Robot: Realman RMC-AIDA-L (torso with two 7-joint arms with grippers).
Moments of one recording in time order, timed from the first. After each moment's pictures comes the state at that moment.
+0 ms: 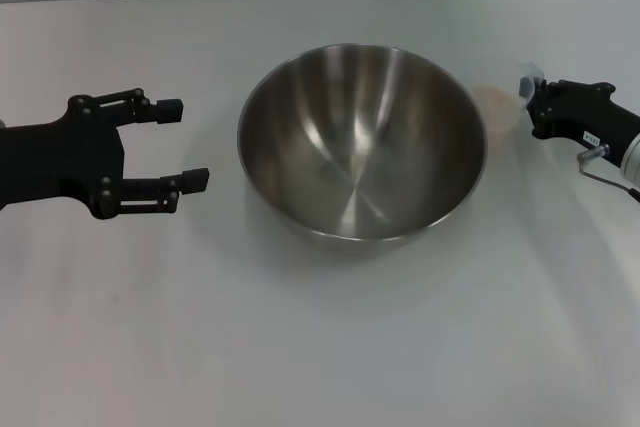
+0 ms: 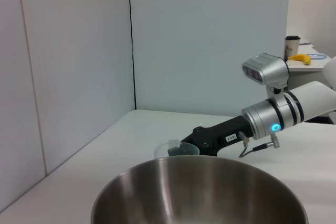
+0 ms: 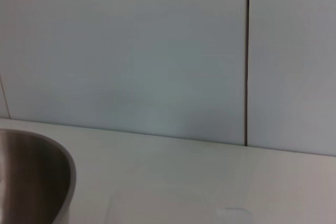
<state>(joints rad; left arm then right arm) -0.43 -1.99 0.90 0.82 1.79 1.65 -1.24 0.51 2.08 -0.67 -0.26 -1.41 -0.88 0.80</state>
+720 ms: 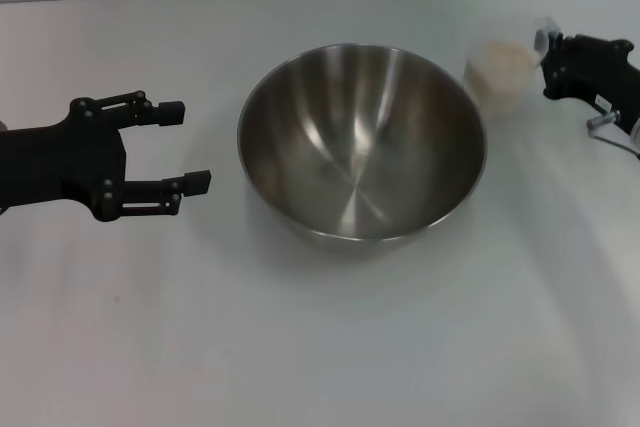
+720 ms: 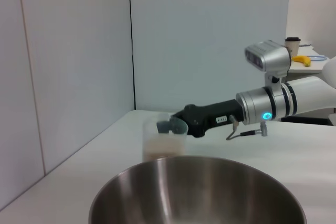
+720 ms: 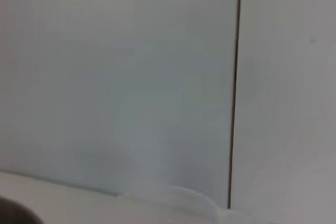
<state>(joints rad) -0.43 -2.00 0.90 0.82 1.79 1.65 -1.24 0.52 2.09 -0.66 -0.27 -1.26 -0.94 0.64</state>
